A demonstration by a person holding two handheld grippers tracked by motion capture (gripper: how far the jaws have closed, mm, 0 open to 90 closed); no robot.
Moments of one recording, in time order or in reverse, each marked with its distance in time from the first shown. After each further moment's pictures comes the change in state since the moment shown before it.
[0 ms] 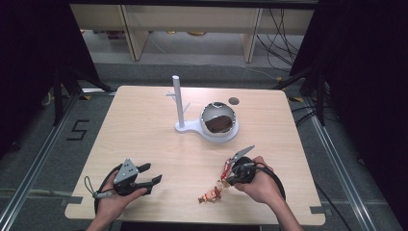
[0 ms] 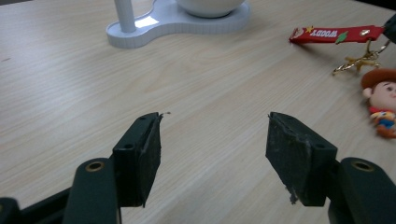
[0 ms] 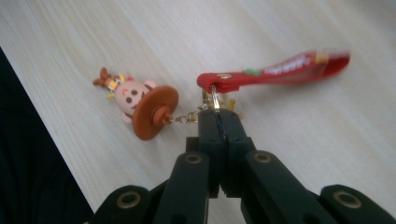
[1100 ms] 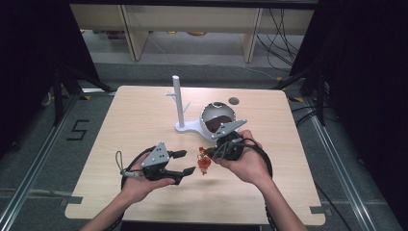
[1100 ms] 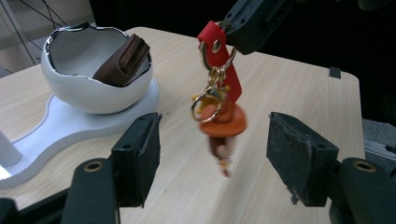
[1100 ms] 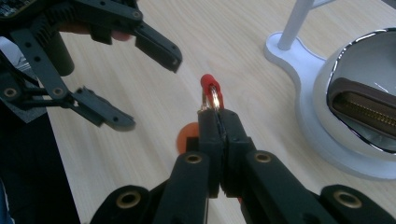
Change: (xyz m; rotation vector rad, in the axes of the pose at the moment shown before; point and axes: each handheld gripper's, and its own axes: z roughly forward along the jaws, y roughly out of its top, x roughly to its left) left arm -0.049 0.086 0.045 -0.072 -0.277 0.168; right arm 0.026 0.078 -0.049 -0.276 -0.006 -0.124
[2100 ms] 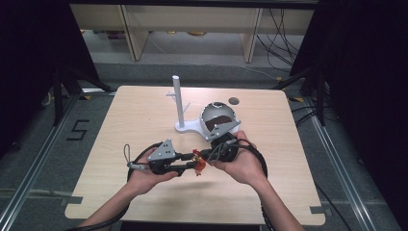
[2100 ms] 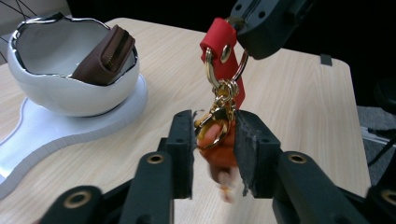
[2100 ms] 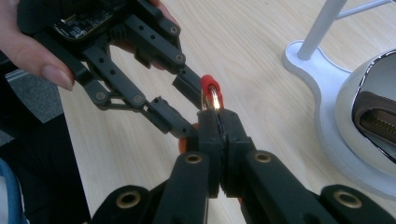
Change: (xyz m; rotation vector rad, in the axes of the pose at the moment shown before) left arm 0.012 0.000 0.016 0.046 -0.078 0.036; right arm 0.009 0.006 0.005 -0.001 0.043 -0.026
